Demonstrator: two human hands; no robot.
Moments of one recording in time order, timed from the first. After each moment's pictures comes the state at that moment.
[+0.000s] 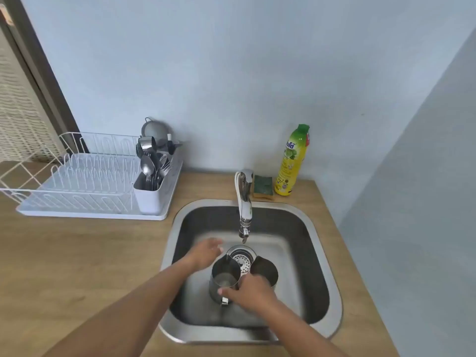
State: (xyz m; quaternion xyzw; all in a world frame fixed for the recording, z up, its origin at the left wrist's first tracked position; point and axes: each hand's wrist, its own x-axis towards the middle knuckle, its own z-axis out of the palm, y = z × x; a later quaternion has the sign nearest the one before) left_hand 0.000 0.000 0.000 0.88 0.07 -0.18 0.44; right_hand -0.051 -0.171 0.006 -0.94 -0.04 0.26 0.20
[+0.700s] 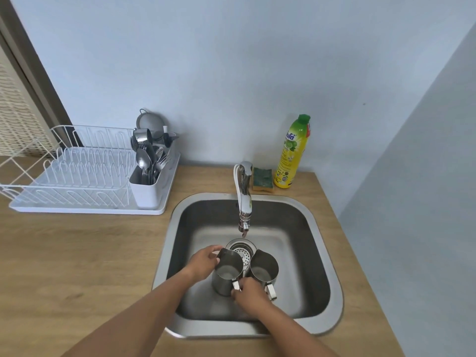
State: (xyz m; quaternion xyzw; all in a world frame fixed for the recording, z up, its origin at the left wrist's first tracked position) left_hand -0.022 -0.005 -0.028 0.82 0.14 -0.20 0.52; right_hand -0.055 -0.170 -0.041 -0.91 0.02 0.30 0.28
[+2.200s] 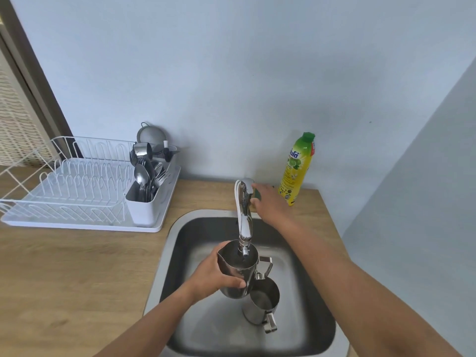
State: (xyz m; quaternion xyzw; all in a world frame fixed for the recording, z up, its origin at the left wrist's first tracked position) left_hand -0.007 -0.022 0.004 0.78 0.02 -0.12 0.61; right_hand 0.139 -0.179 0.108 -0.97 -0.15 0.00 0.21
